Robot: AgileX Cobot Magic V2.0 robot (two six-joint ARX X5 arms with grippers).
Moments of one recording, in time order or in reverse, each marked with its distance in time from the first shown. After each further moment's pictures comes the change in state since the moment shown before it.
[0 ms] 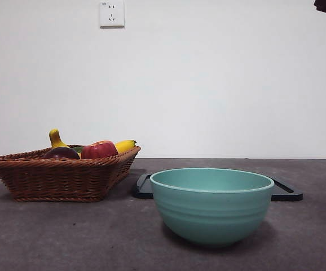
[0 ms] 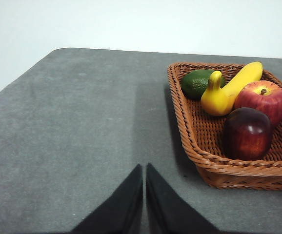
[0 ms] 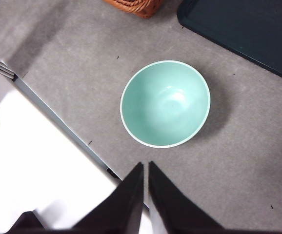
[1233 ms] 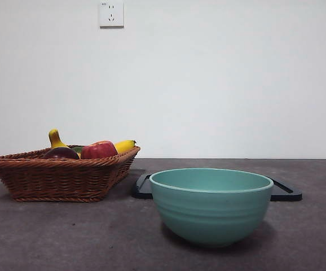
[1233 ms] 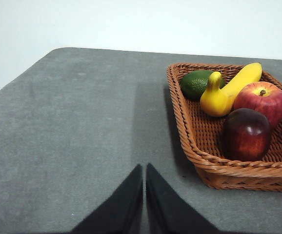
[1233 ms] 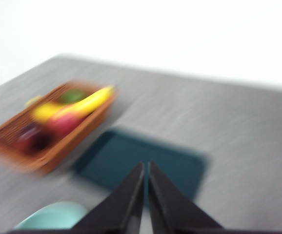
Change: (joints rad) left arm 0.000 0.000 0.000 0.000 0.000 -0.008; right arm -0.468 -0.404 -0.258 0.504 0.007 -0.140
